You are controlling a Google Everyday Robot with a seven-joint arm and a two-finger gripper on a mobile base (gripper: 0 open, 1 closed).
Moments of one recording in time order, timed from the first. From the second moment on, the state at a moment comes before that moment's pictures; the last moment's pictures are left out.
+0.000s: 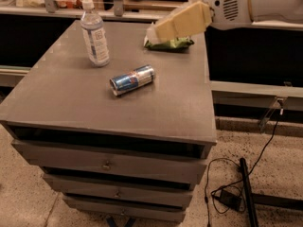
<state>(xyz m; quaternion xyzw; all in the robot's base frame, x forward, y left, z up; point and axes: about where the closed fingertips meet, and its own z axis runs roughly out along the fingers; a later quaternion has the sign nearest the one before) 0.540 -0.047 1.060 -0.43 0.71 0.26 0.49</state>
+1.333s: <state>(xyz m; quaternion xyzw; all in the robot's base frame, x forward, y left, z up) 0.629 0.032 0.991 -0.41 0.66 0.28 0.57</state>
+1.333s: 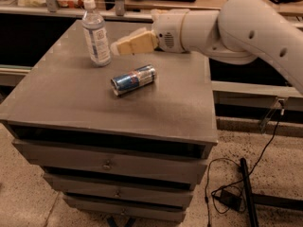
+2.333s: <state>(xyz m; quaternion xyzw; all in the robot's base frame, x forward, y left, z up) 0.687 0.150 0.976 -0.44 0.62 0.35 0.55</state>
